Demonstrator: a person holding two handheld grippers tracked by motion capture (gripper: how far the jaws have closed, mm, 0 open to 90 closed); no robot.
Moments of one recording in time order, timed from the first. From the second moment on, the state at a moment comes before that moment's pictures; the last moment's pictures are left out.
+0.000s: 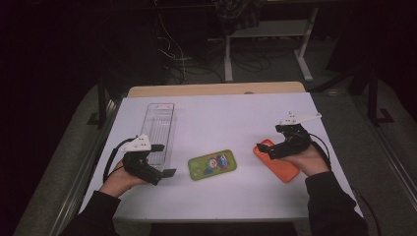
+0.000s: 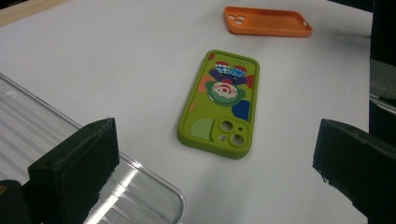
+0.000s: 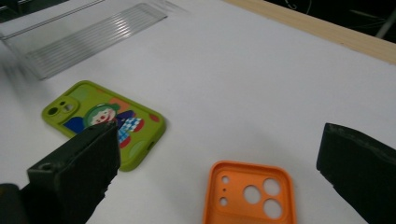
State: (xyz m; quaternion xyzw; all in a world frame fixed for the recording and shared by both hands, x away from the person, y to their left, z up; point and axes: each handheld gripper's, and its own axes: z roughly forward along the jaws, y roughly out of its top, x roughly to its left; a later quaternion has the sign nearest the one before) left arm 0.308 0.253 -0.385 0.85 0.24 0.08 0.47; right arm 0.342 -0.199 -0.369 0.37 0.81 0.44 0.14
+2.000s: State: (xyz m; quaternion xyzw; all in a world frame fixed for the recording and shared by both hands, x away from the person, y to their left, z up) left arm 0.308 0.255 -0.384 0.84 0.25 0.08 0.47; right arm 0.336 -0.230 -0.389 0.45 0.78 0.39 0.17
